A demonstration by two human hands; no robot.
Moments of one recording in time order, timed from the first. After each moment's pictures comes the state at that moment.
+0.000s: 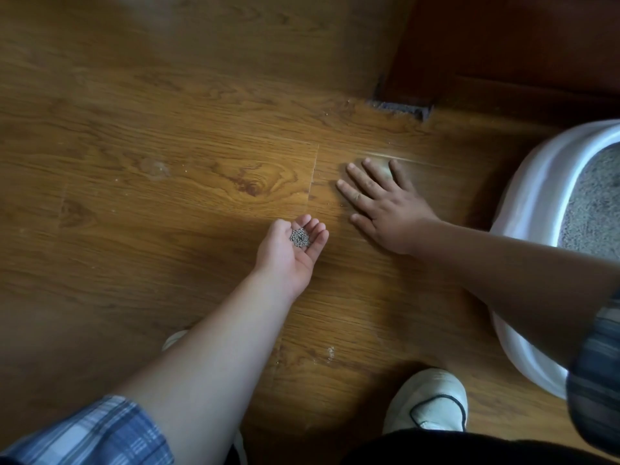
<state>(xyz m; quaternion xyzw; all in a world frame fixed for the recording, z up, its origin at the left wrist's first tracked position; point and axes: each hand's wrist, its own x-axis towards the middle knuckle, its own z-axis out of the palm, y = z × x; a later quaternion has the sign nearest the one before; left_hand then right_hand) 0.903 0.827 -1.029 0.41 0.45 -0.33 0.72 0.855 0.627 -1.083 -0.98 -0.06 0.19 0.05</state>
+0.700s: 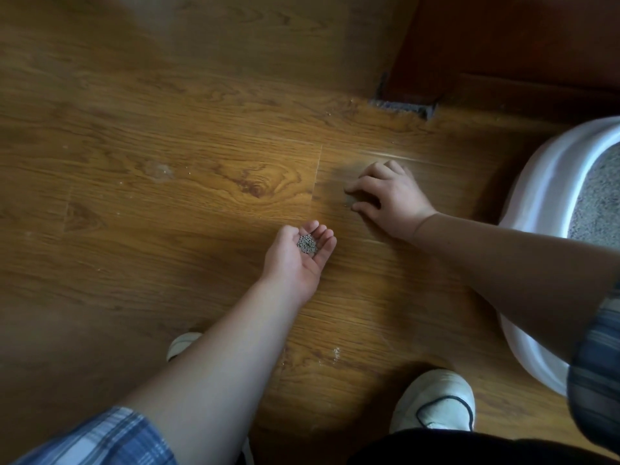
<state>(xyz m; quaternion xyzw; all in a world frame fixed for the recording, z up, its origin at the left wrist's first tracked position) 0.897 0.826 -1.028 0.42 0.45 -0.34 0.71 0.871 0.628 -1.081 -0.96 0.03 0.07 0.26</state>
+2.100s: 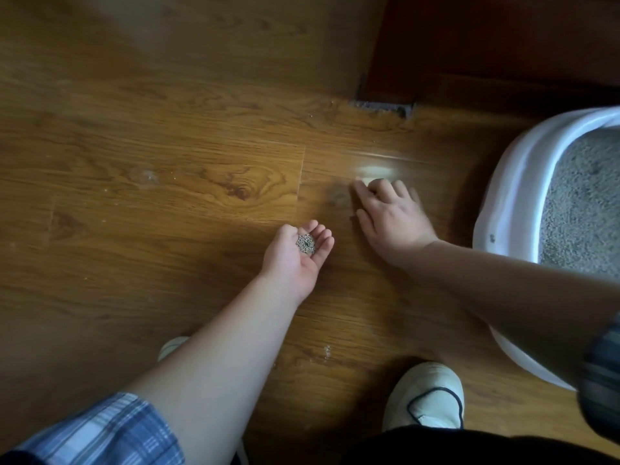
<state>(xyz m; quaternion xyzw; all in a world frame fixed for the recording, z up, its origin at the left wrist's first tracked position) 0.889 0.812 -1.030 0.42 0.45 -0.37 0.69 0.822 0.641 -1.065 -0.98 0.10 0.07 0.15</state>
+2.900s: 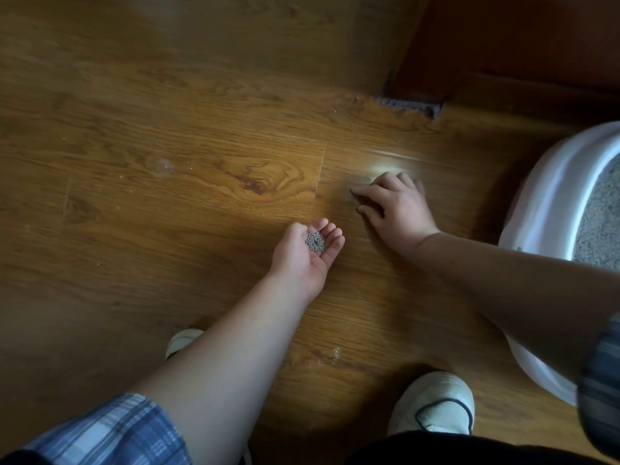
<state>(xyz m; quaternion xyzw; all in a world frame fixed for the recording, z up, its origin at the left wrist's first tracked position) 0.896 0.822 -1.034 0.41 0.46 -0.36 0.70 0.852 0.645 -1.088 -0.96 0.12 0.03 0.25</state>
